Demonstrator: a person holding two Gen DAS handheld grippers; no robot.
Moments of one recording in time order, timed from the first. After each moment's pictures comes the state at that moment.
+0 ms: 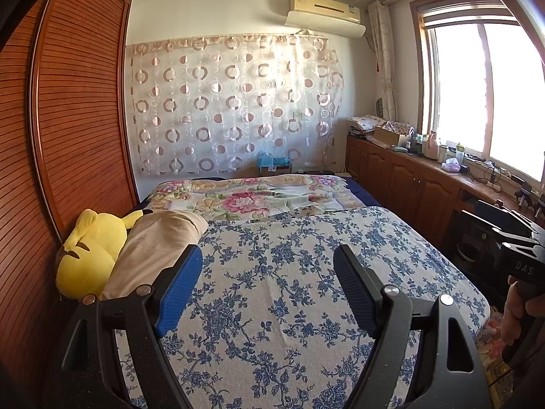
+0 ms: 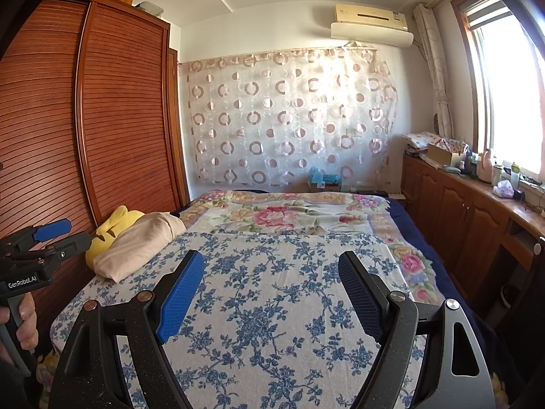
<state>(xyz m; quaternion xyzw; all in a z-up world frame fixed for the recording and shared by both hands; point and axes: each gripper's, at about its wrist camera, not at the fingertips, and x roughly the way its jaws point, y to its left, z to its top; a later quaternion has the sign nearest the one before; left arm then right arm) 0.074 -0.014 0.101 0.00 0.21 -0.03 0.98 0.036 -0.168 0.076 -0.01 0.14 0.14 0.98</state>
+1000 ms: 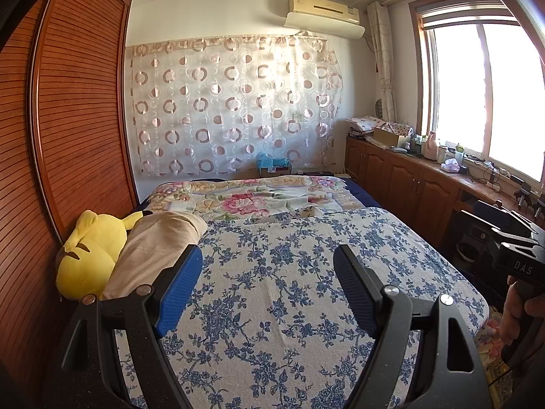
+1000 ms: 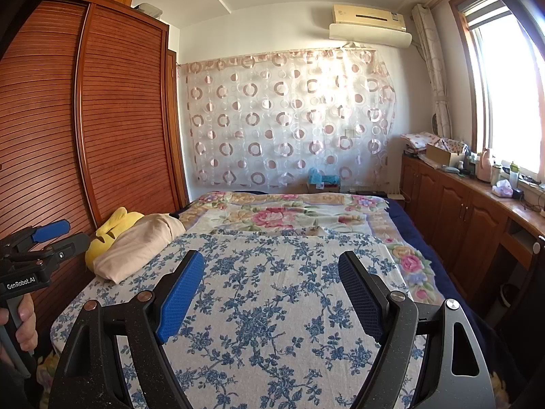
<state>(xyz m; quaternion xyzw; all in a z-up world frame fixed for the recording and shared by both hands) 0.072 -0.015 0.099 0.00 0.21 -0.03 0.98 0.036 -0.168 0.074 -0.01 0.14 0.14 0.98</state>
